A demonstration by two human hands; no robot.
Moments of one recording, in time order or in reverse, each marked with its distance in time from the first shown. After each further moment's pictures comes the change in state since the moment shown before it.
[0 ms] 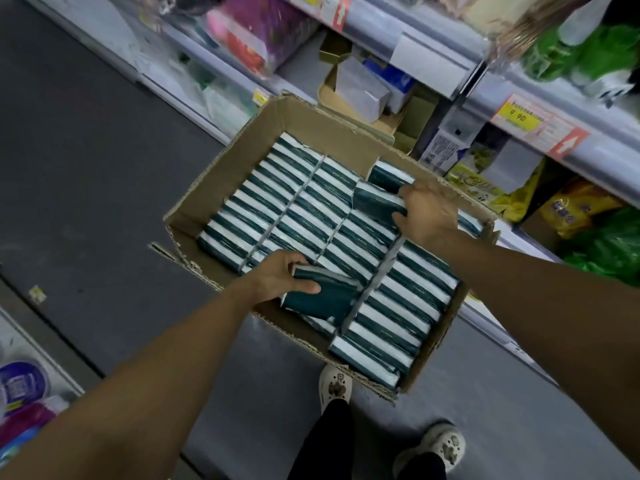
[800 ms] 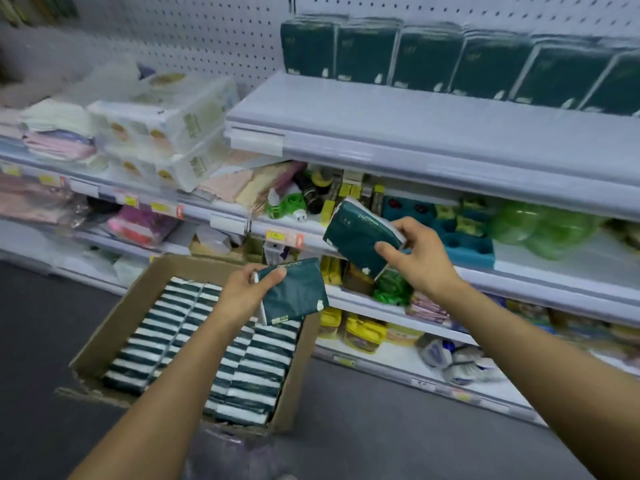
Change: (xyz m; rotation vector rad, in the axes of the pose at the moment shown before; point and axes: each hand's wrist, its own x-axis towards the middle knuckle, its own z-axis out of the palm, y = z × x) left_hand -0.137 0.297 0.122 -0.363 0.315 0.355; right_hand -0.279 0.197 -0.224 0.892 0.575 0.142
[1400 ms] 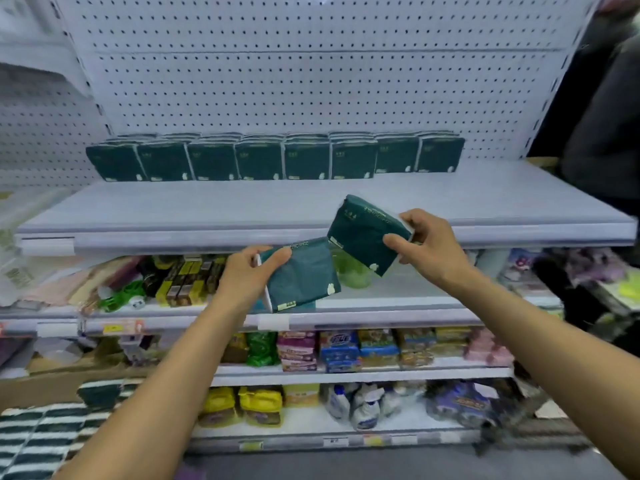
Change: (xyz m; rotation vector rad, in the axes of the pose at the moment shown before) left_hand -0.102 0.167 0.304 0.026 -0.240 0.365; right_hand -0.094 0.070 -0.348 -0.034 0.362 -0.035
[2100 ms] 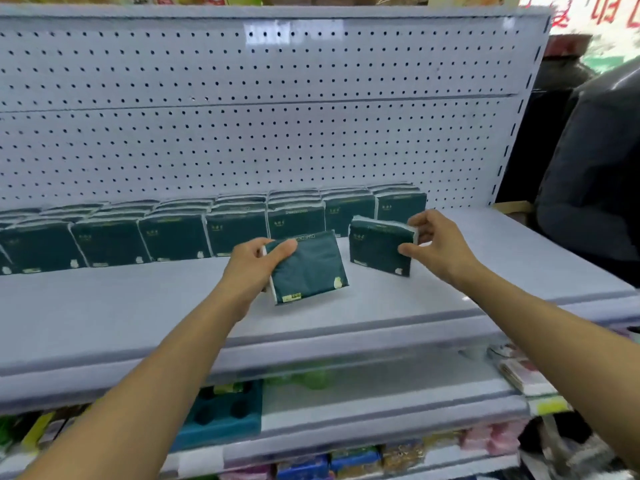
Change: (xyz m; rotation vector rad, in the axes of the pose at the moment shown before) left_hand 0.188 0.085 0.136 0.042 -0.114 0.079; right_hand 0.190 0.110 -0.094 -0.144 0.180 0.113
